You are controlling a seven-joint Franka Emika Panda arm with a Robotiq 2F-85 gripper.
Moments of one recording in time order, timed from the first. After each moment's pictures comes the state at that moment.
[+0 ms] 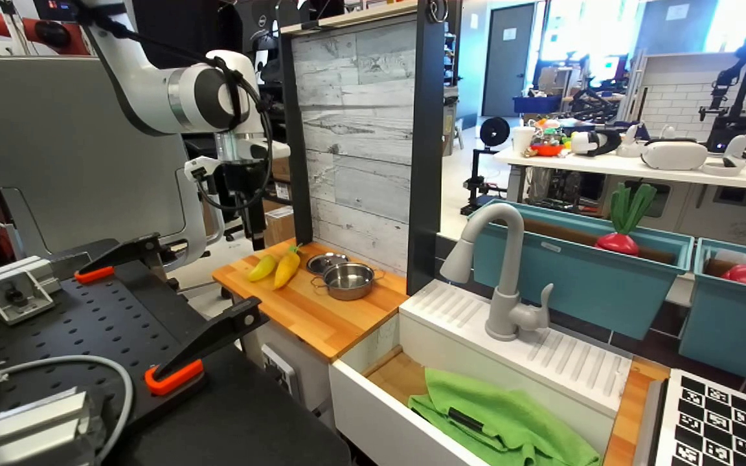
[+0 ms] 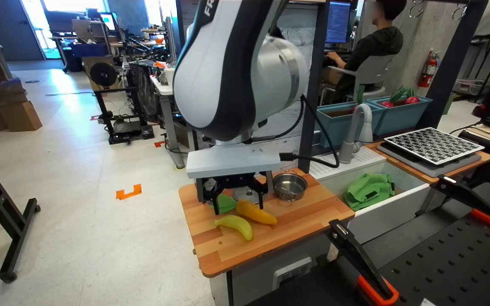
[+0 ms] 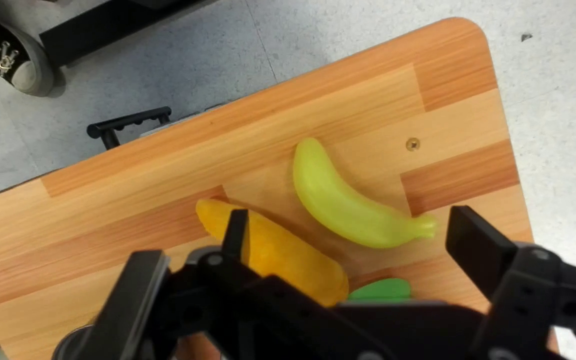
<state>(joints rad) 0.36 0.84 0.03 -1.89 -0.15 2.63 0.82</state>
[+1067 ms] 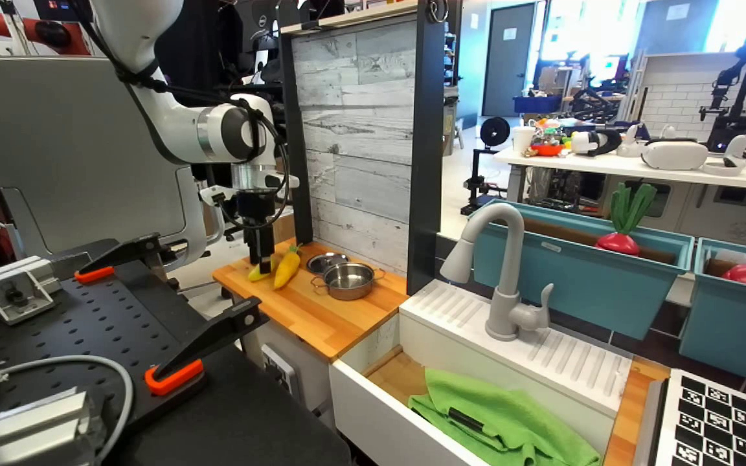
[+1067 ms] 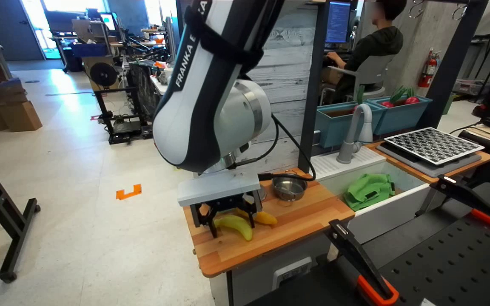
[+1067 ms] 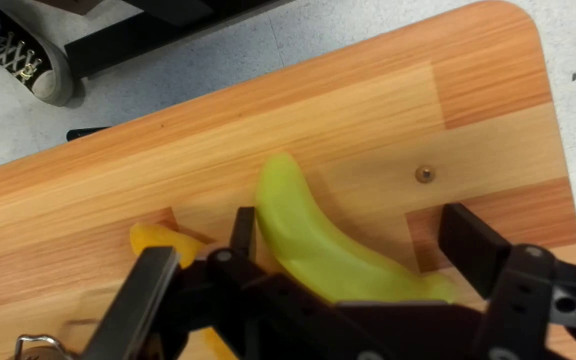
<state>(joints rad) 0.38 1.07 0.03 -1.59 -0.15 2.43 0.78</state>
